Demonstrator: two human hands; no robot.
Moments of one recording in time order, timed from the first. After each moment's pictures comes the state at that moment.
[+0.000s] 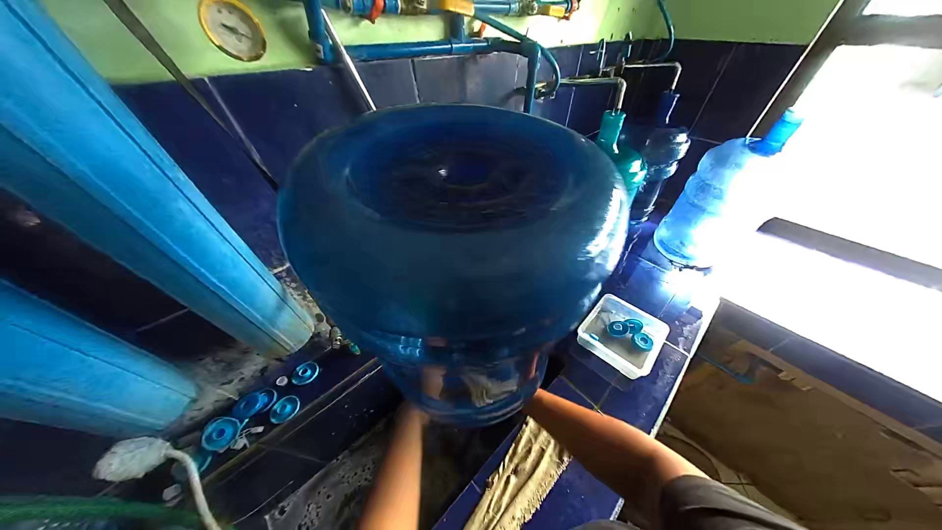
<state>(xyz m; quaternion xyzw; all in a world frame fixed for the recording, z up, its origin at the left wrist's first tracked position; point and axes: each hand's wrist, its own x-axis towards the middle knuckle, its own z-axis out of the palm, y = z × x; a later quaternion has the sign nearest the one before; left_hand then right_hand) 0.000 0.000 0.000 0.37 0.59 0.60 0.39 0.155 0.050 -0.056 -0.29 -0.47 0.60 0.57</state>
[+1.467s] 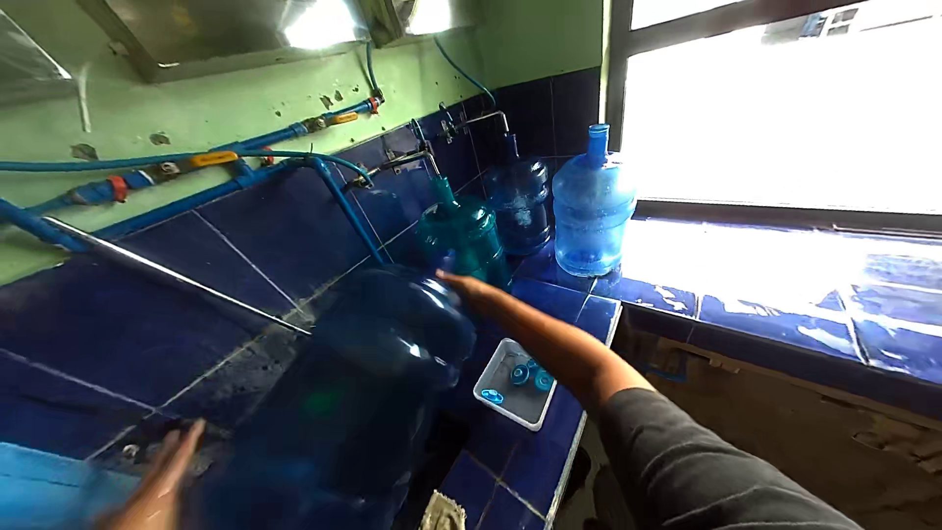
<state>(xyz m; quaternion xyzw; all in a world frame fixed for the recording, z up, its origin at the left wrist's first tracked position) 0.017 0.008 0.153 0.76 0.64 0.09 0.05 0.474 0.214 0.090 -0.37 -0.50 0.63 0.46</state>
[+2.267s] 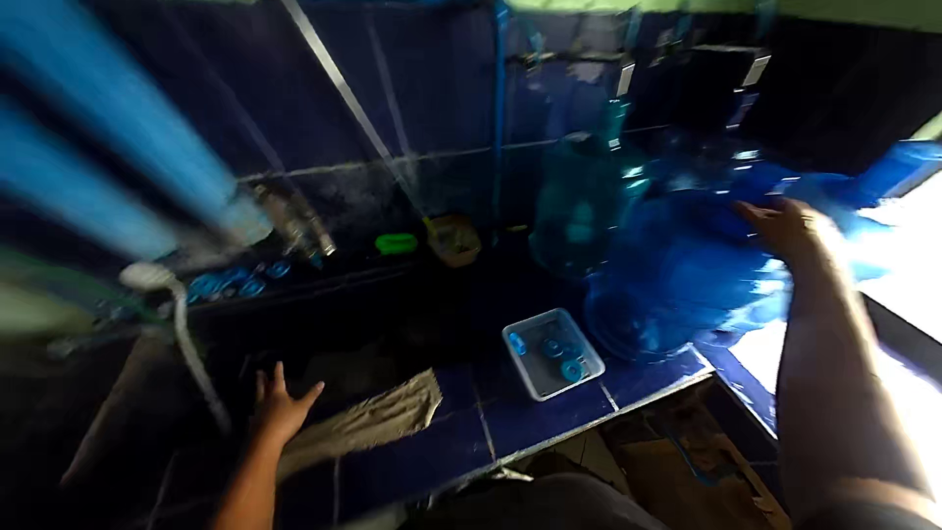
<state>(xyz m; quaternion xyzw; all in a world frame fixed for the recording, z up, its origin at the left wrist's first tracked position) 0.079 -0.123 -0.105 0.33 0.90 0.27 0.12 0.746 0.262 0.151 -0.71 -0.65 0.06 0.27</state>
